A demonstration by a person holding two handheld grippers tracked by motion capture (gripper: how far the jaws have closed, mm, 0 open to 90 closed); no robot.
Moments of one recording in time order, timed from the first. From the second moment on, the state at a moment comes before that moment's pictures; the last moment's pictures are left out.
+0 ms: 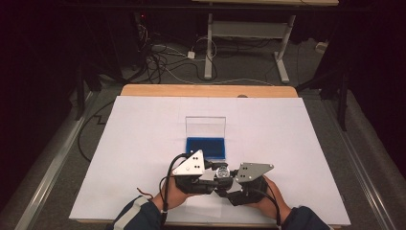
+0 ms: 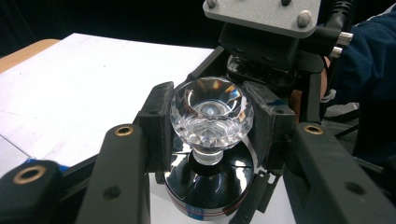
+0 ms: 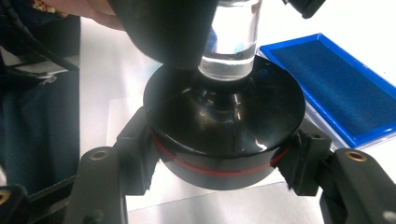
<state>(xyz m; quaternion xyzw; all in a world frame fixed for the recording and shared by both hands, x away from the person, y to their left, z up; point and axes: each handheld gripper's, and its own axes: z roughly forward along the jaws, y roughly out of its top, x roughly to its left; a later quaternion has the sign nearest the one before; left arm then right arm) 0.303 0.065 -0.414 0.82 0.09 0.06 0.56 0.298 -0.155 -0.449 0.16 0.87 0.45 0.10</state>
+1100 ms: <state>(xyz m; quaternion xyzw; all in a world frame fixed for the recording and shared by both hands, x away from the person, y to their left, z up) 0.314 0.098 -0.397 0.81 0.13 0.10 0.56 0.293 -0.186 -0.439 0.15 0.86 0.44 0.19</state>
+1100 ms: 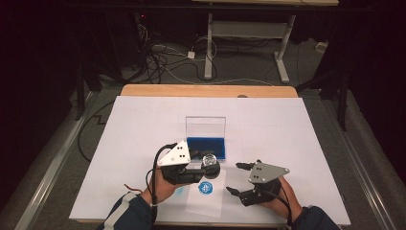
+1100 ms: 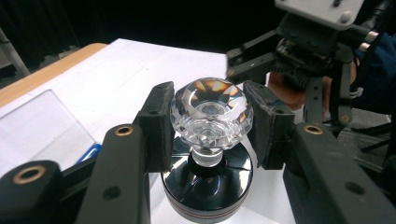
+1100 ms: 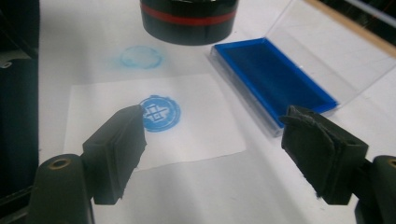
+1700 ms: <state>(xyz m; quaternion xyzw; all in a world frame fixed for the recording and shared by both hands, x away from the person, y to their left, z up) 0.320 0.112 -0.399 0.82 0.14 0.12 0.55 0.291 -0.228 -0.428 0.19 0.83 0.46 0.25</state>
